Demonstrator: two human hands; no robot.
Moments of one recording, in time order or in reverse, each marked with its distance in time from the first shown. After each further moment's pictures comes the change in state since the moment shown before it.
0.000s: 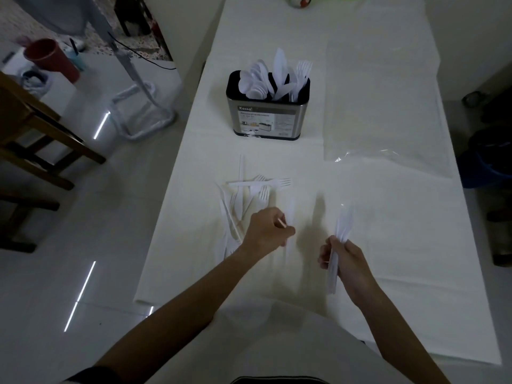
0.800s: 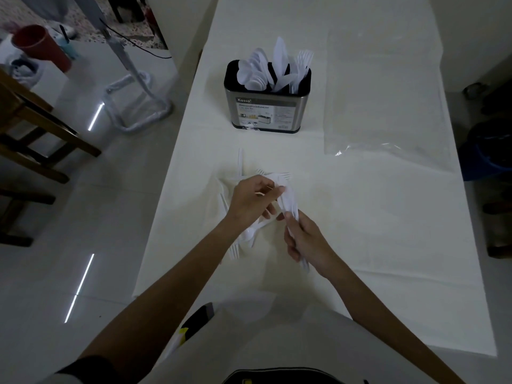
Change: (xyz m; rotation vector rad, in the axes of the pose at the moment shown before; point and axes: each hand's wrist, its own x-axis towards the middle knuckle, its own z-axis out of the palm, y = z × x) left_hand 0.023 0.008 -0.040 -0.366 0.072 0.055; right_hand 0.006 -0.022 0.061 -0.301 -0.340 -0.145
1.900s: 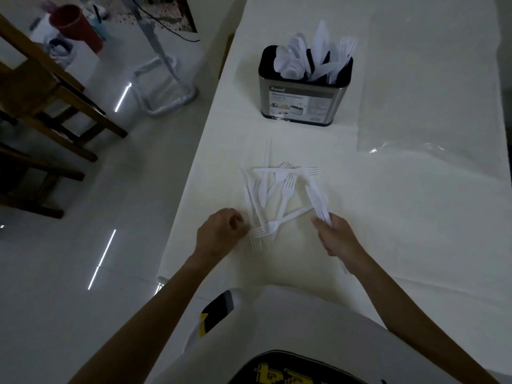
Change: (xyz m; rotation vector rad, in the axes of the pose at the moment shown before) left_hand -0.047 -0.089 -0.078 0.762 0.139 -0.119; right_hand 0.021 0.013 -0.009 -0.189 0.151 0.221
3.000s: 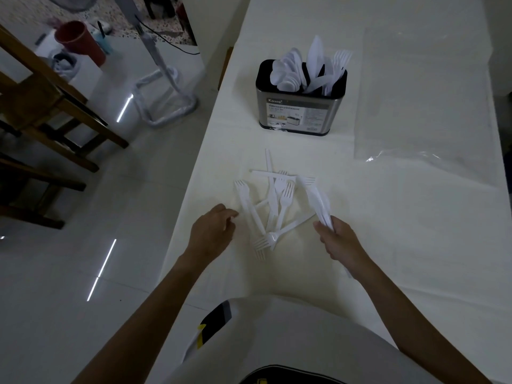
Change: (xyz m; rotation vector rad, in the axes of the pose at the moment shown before) left_hand 0.013 -0.001 -0.019 0.177 0.169 0.294; right_hand 0.009 0.003 -0.008 -0.127 0.052 -0.088
